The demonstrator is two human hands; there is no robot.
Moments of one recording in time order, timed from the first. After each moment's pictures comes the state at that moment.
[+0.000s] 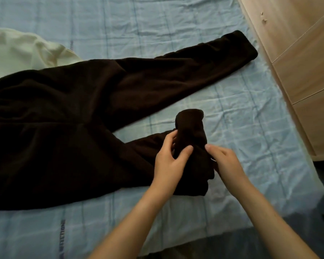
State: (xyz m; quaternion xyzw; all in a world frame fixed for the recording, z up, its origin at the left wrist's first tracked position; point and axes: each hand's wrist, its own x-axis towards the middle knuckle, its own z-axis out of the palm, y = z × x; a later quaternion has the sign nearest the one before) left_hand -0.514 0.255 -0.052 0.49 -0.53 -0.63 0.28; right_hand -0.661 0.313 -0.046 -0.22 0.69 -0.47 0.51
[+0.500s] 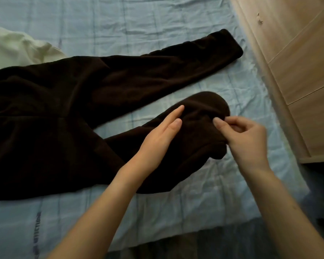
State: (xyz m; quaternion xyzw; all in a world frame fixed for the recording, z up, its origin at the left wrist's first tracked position) left_hand -0.553 0.233 -0.029 0.38 -0.61 -0.67 0.20; right_hand -0.725 0.316 0.010 -0.26 0.75 -0.53 0.28
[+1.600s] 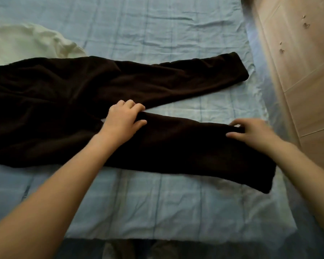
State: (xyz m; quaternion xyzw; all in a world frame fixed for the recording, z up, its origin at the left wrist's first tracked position) left_hand -0.531 0.179 -0.028 0.52 -0.85 -0.11 0.05; right_hand -0.897 0.267 -0.010 -0.59 0.76 0.03 0.26
